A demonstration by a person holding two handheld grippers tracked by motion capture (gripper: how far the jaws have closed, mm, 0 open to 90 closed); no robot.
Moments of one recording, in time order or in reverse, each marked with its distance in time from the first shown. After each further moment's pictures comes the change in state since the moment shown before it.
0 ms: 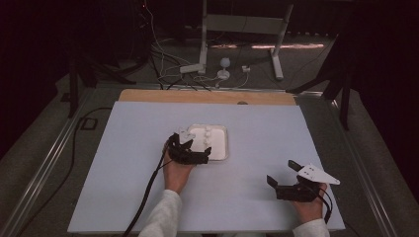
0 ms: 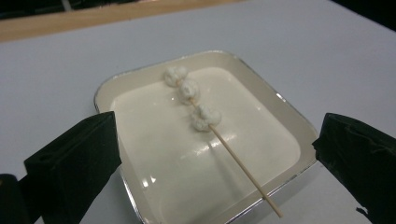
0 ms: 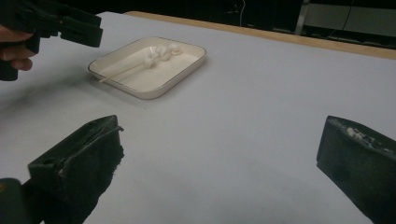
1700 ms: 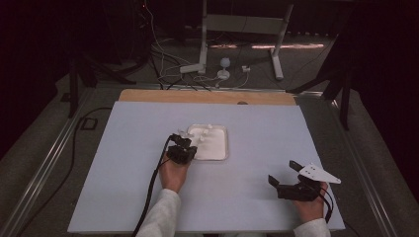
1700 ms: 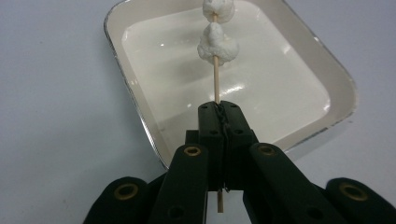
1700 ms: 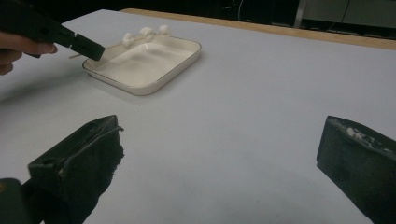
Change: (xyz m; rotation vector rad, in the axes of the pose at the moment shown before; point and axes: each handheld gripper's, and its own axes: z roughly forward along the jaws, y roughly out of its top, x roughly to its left) left arm 0.009 -0.001 -0.003 0.218 0.025 -0.061; right arm -0.006 -0.003 0.000 0.011 0.000 0.023
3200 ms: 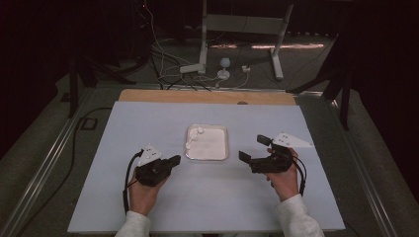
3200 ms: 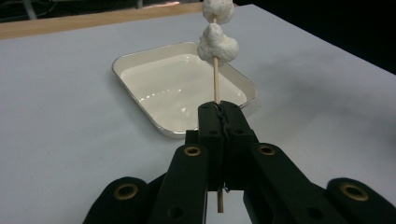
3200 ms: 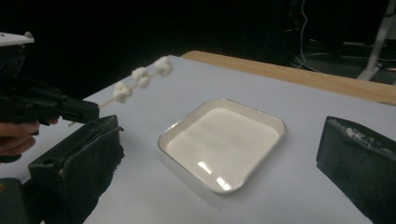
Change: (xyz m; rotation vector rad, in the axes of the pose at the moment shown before) left arm 0.023 -0.054 -0.095 -0.290 -0.185 0.104; right arm 0.043 0.092 0.060 -0.060 0.246 0.028
